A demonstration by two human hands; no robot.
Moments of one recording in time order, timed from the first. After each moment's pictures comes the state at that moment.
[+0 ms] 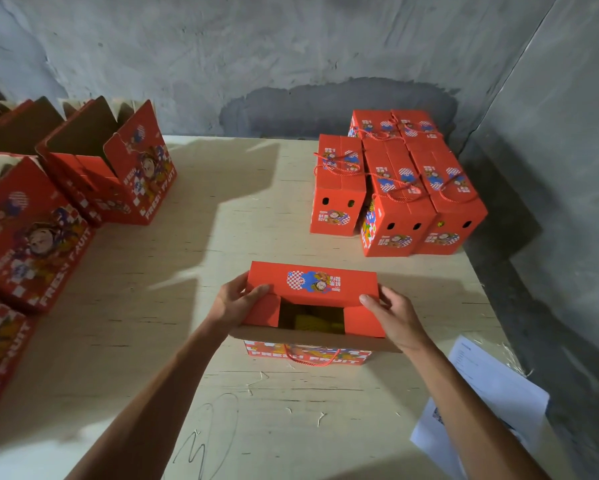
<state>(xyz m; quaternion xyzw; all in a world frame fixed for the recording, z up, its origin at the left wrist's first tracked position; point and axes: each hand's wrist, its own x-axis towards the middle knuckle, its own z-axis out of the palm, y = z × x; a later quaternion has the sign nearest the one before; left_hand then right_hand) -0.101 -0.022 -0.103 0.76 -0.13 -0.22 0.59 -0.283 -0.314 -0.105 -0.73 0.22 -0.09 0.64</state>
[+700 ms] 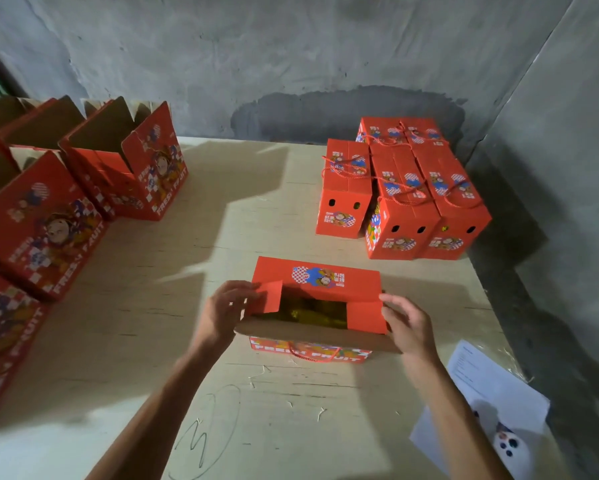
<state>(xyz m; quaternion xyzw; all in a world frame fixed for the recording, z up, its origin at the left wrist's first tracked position) -0.142 0.019 -0.100 0.77 -0.24 -0.03 0.59 -0.309 -0.298 -0.110 -0.70 0.29 -0.21 0.62</state>
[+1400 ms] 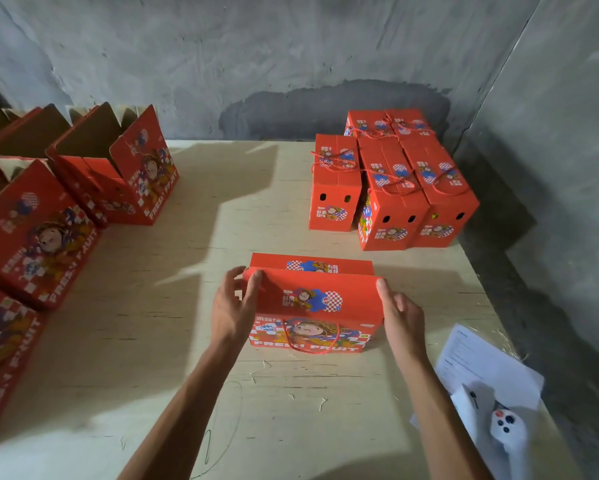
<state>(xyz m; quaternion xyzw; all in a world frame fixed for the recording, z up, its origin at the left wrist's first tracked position) -0.161 -0.014 -0.083 0.82 -0.08 -0.03 0.57 -0.319 -0.262 -0.076 -0.70 0.40 -0.24 0.54</state>
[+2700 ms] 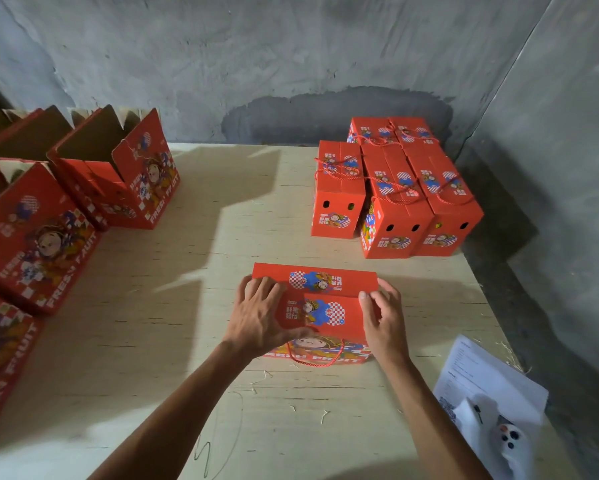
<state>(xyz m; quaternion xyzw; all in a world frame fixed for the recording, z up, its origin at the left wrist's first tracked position) -0.153 -0.035 -0.091 0.88 -0.40 0.11 0.22 -0.290 -0.257 -0.099 -0.84 0.28 -0.26 0.38</state>
